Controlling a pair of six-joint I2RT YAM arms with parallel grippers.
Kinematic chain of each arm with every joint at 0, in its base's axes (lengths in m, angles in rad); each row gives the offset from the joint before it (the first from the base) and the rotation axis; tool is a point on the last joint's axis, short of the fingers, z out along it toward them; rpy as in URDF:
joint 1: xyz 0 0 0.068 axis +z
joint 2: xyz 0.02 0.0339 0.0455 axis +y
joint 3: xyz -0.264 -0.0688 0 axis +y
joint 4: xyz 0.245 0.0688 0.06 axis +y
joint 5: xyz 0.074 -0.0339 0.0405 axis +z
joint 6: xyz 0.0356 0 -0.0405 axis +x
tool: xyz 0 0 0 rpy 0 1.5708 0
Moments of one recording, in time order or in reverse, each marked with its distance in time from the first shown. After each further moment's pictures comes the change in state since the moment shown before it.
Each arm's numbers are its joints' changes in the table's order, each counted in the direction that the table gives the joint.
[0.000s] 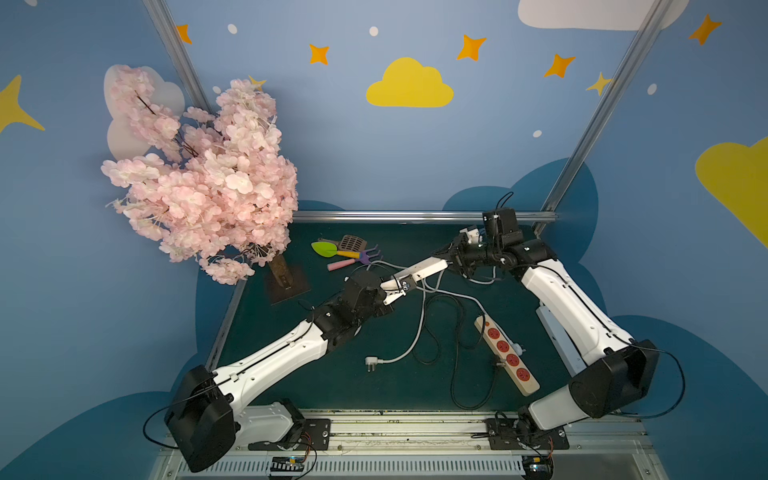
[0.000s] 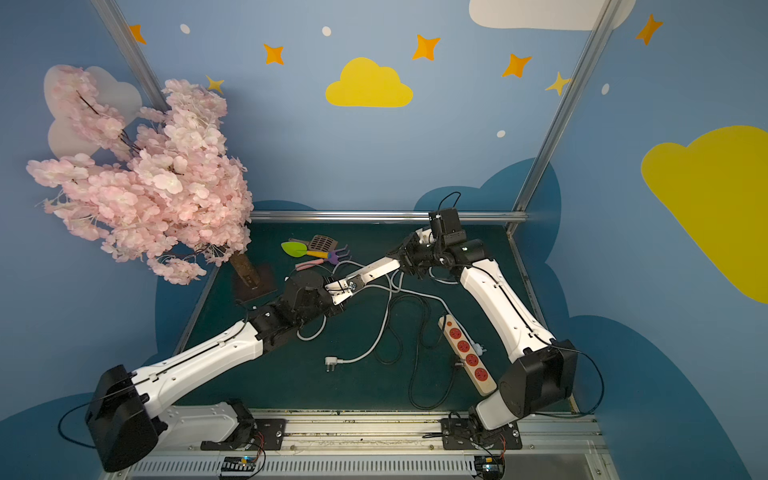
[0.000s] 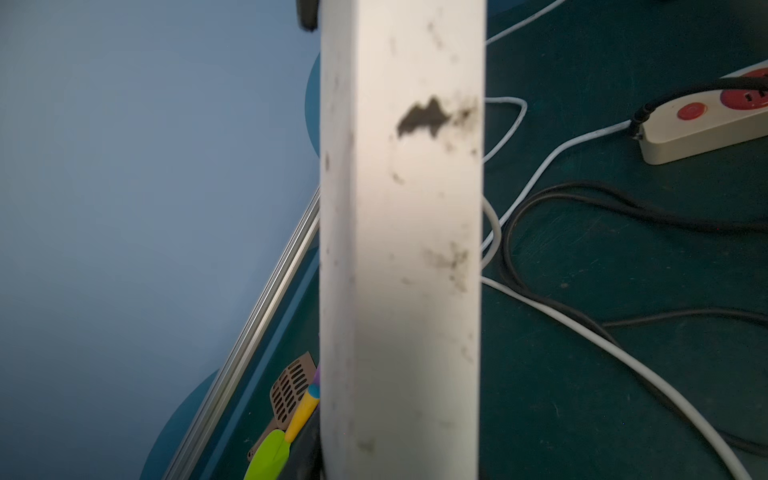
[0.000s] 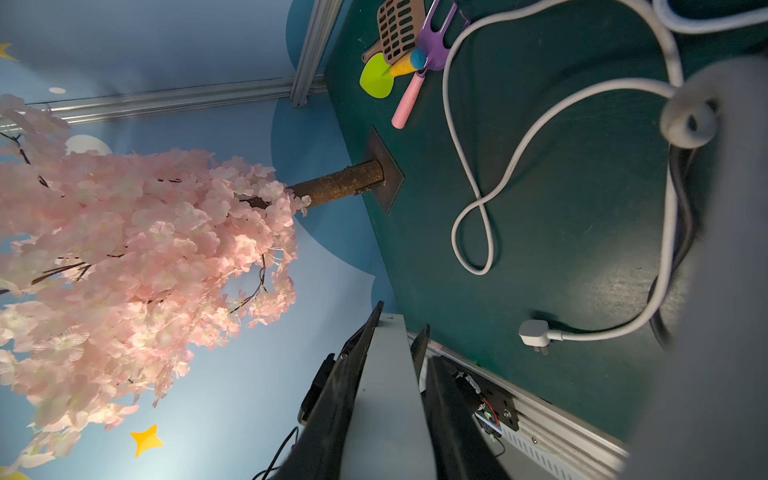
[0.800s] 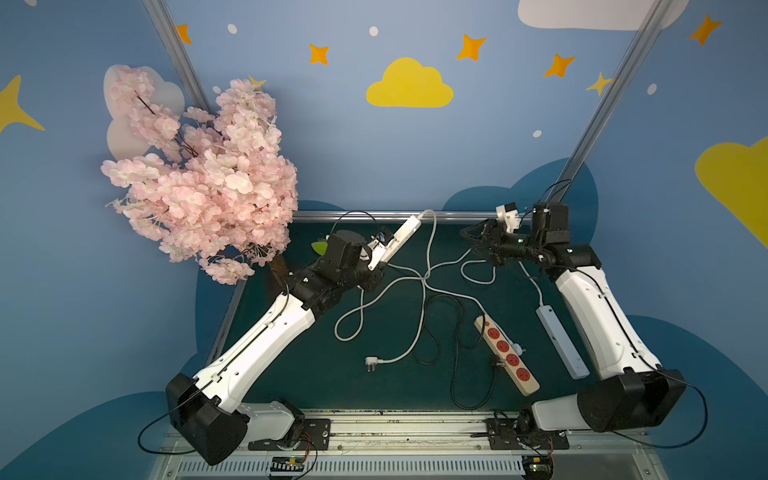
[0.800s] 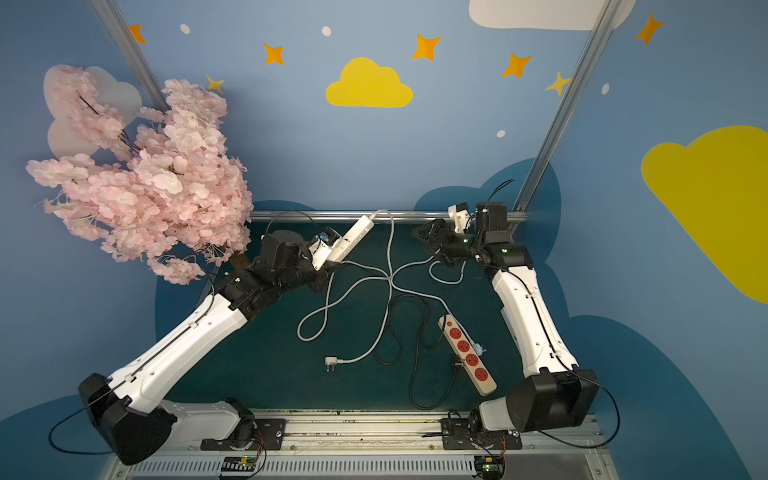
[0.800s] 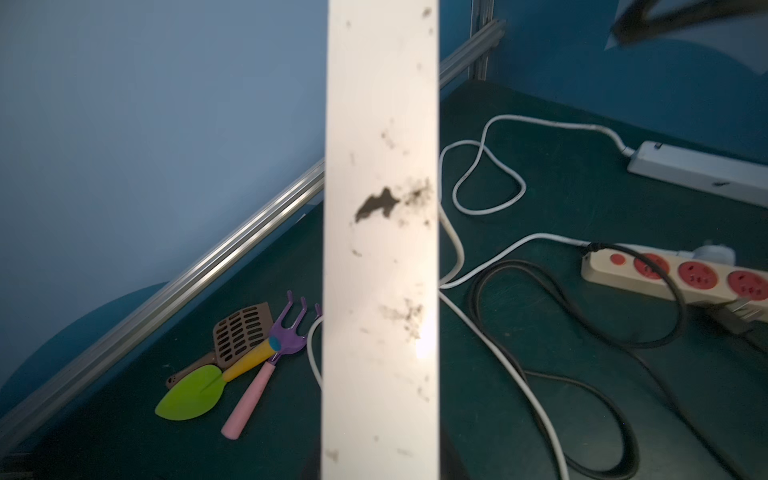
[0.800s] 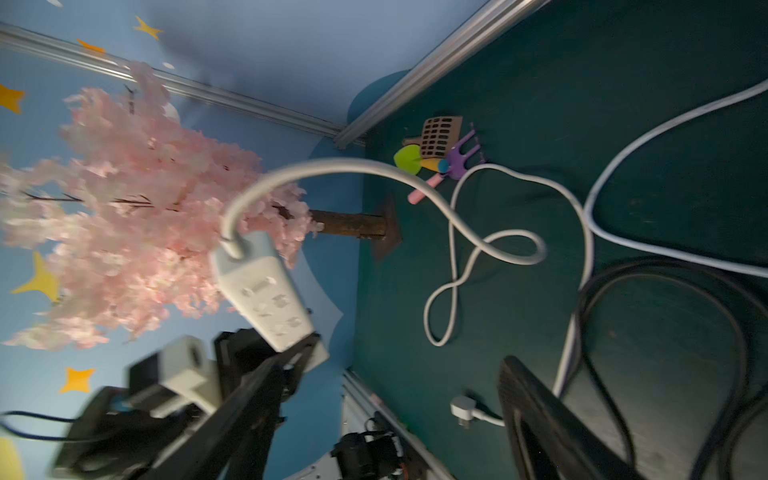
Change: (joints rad) left arm 0.179 0.071 -0.474 0.507 -0.227 -0.453; right arm -0.218 -0.134 0.106 -0.062 0.057 -0.480
